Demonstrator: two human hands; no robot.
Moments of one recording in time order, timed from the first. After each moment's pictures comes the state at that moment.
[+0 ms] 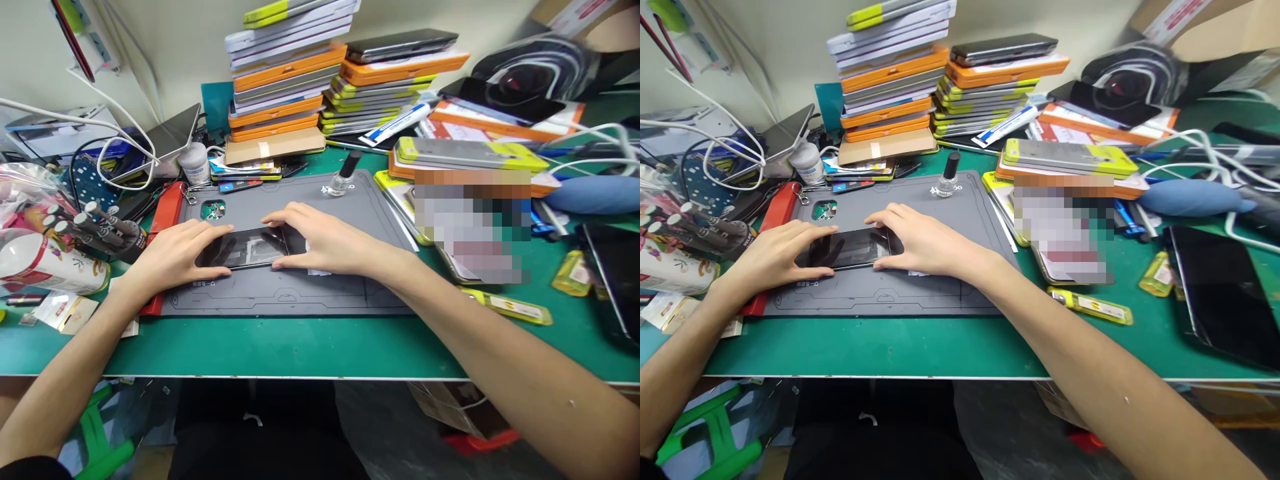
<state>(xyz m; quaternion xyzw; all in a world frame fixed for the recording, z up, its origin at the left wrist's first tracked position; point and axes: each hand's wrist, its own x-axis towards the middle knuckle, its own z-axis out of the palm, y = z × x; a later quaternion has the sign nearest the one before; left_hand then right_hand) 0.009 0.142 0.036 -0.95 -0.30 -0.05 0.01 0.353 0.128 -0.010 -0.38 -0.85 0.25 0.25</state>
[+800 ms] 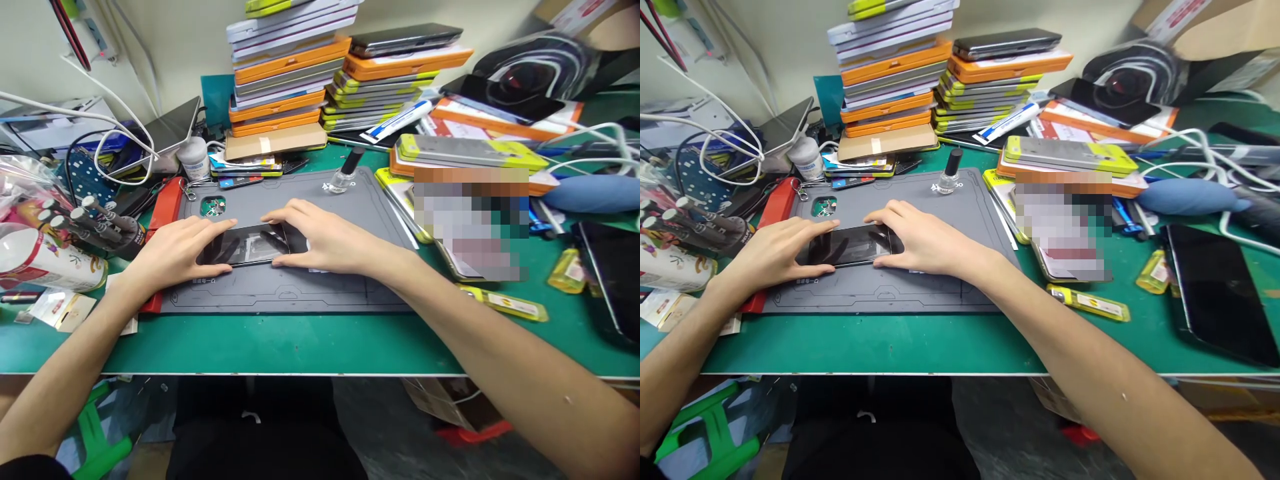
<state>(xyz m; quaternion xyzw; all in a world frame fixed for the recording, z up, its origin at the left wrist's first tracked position) 0.011 0.141 0.035 -0.95 -0.31 -0.04 0.04 0.352 0.124 -0.009 -0.38 -0.86 0.23 0.24</state>
